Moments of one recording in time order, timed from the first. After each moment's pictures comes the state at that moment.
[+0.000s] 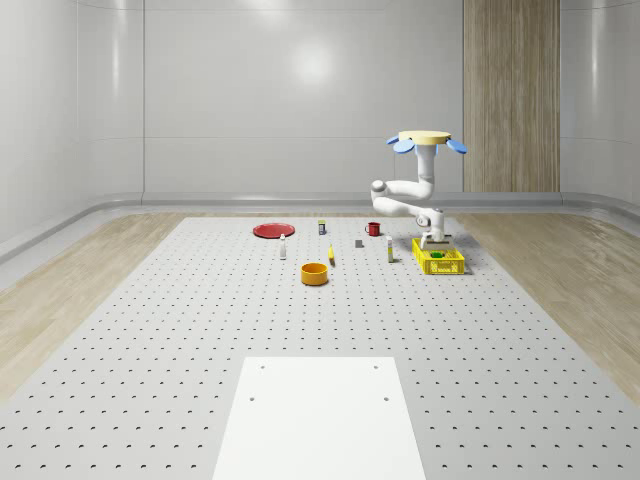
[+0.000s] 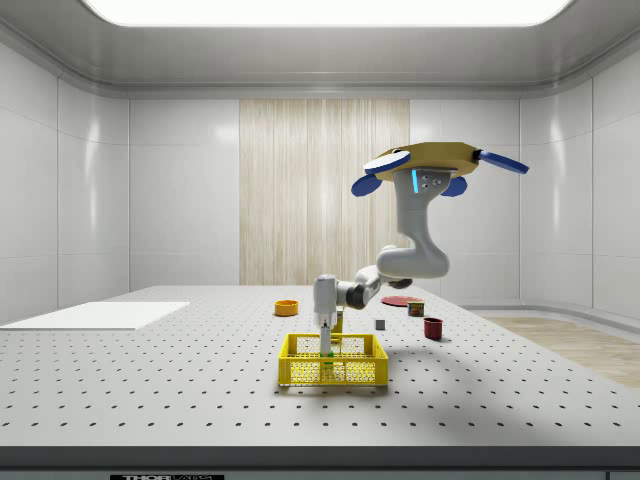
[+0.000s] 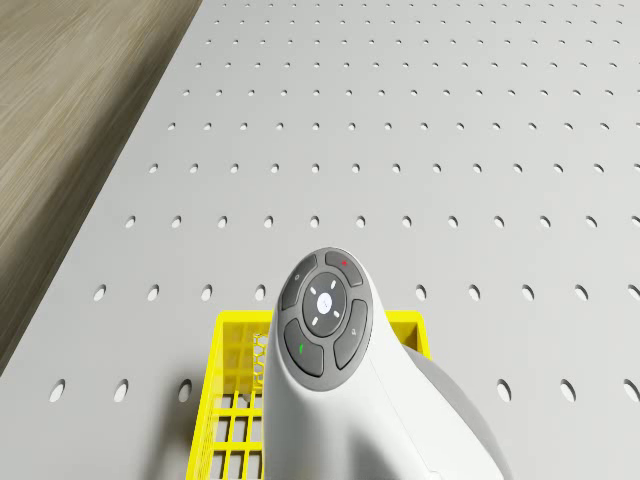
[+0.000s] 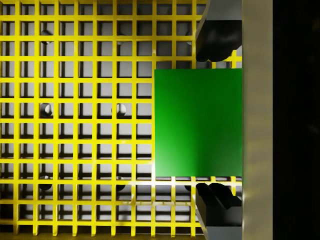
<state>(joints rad) -1.24 -1.53 1.16 -2.77 -1.97 1.68 1.68</state>
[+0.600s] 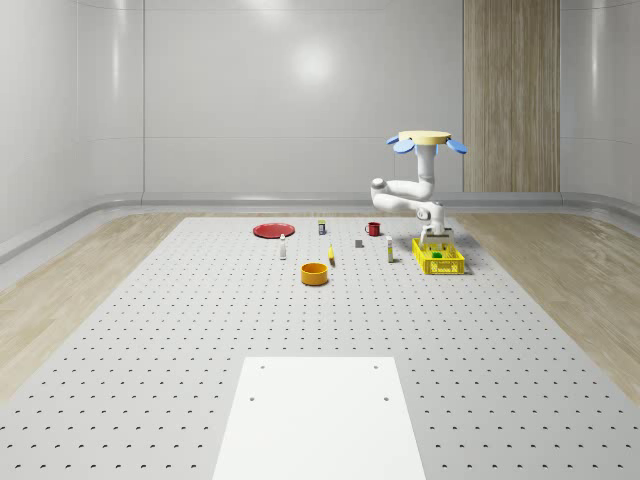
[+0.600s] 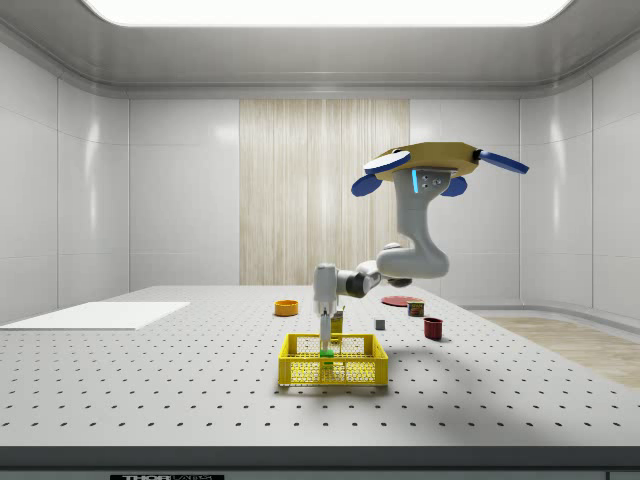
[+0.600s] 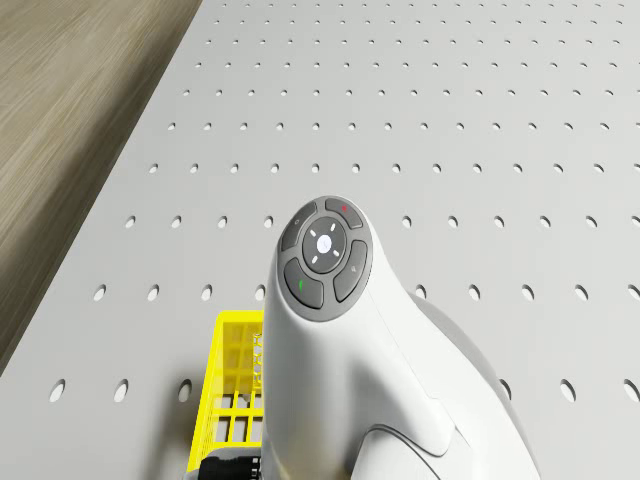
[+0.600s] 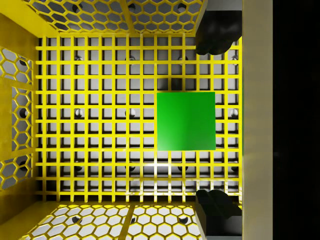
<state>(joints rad) -1.21 -1.53 1.29 -2.81 -1.85 1.62 1.68</state>
